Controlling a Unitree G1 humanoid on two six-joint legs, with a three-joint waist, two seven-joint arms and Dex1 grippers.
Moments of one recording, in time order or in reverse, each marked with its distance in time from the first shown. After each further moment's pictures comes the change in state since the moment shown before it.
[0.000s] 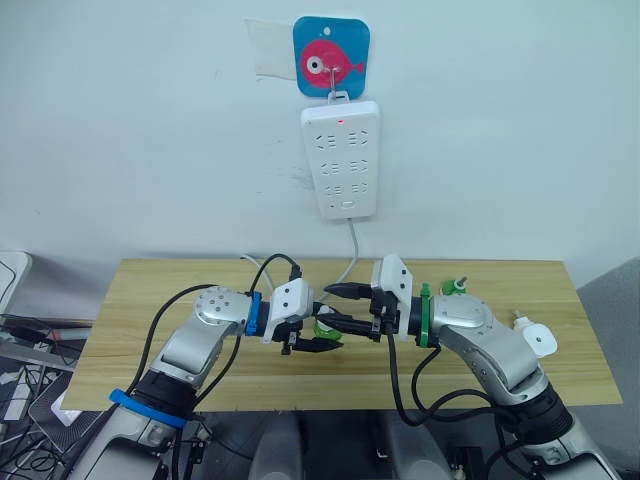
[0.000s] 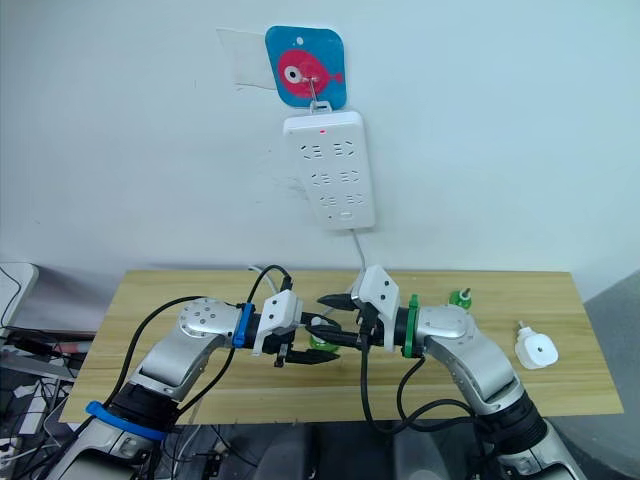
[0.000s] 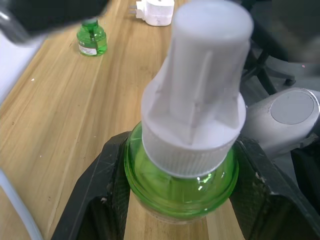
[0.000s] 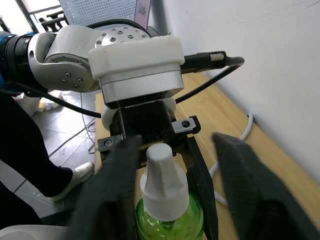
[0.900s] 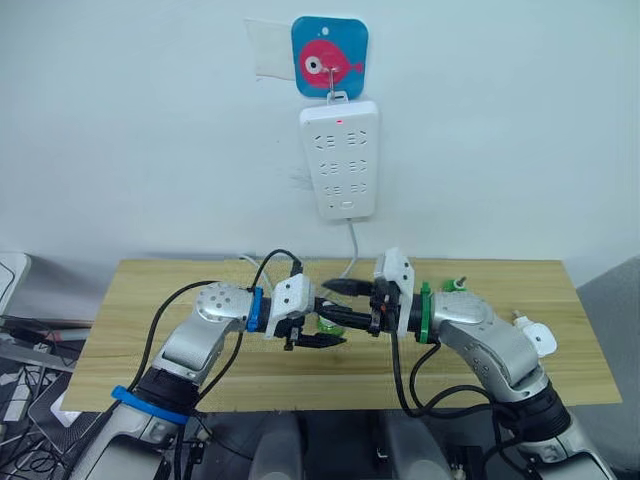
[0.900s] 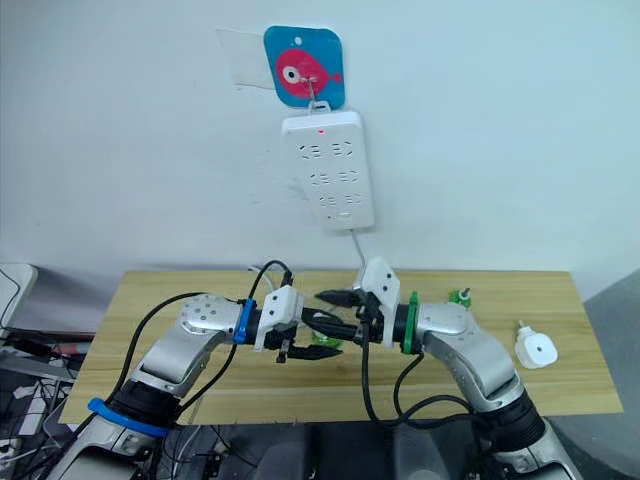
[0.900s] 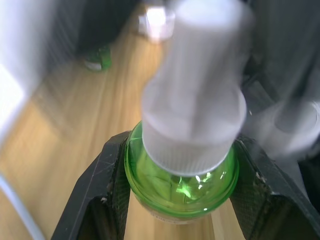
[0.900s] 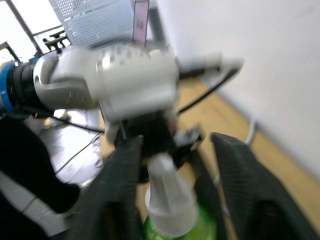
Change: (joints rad) left arm -0.001 -0.002 0.000 0.021 -0.006 0.002 0.000; right arm -0.013 0.023 -0.045 -0.032 0.058 0.051 -0.030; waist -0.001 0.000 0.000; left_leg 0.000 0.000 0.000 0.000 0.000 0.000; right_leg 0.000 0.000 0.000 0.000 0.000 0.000
